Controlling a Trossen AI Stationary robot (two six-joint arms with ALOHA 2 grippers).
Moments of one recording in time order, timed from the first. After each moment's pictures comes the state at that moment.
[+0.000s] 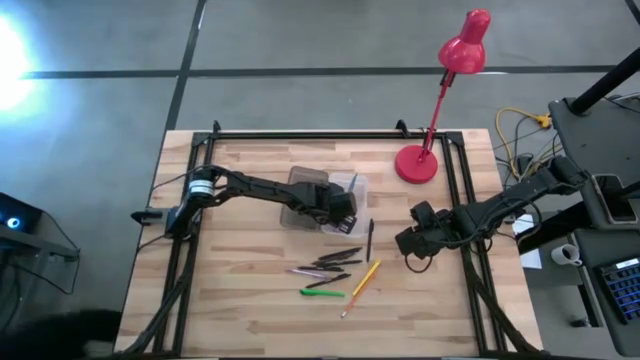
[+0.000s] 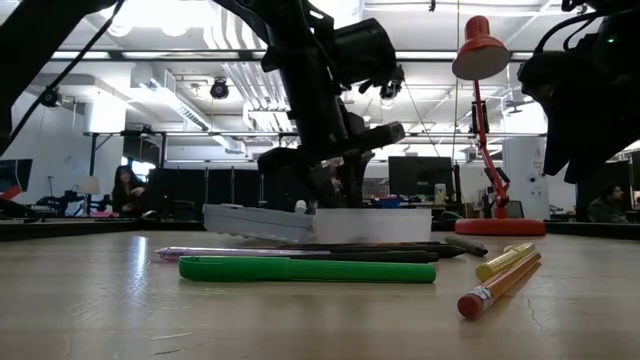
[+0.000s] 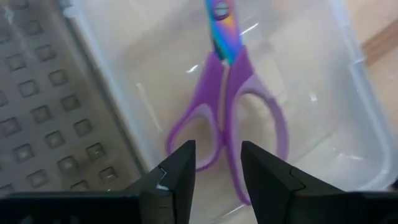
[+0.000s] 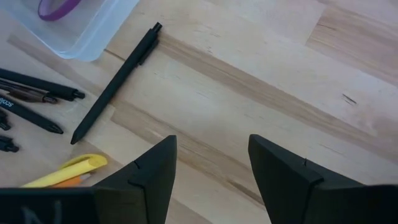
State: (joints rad) left arm 0.03 2.09 1.61 -0.67 -0.21 -0.93; right arm 0.41 1.14 0.67 -0.88 0.39 1.49
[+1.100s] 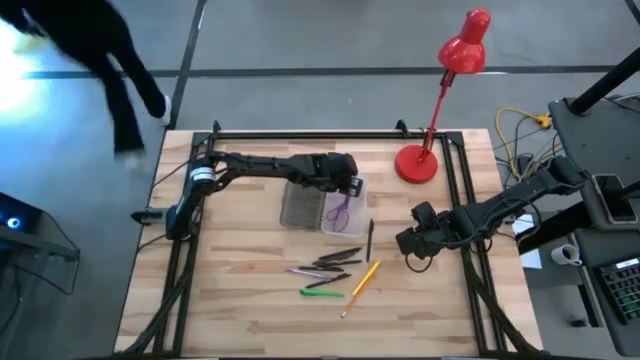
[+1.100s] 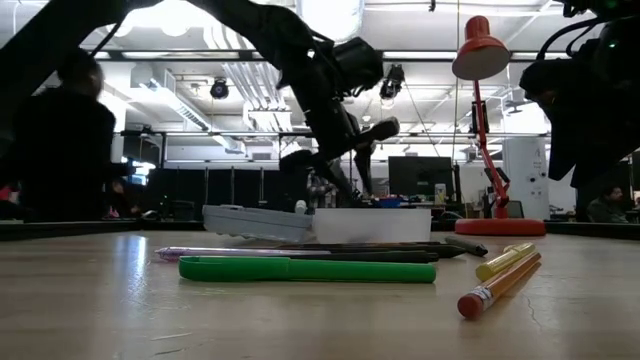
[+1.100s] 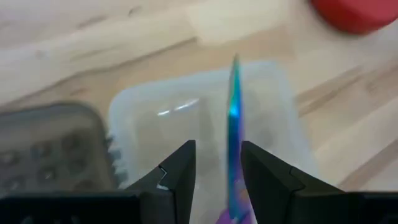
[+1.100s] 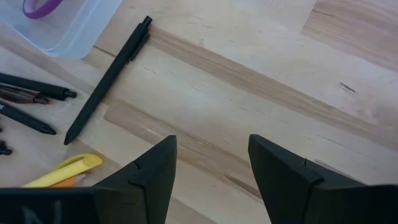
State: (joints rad) left arm 0.22 2.09 1.66 -0.52 -0.20 -0.93; right arm 0.41 1.14 0.66 -0.88 0.37 1.53
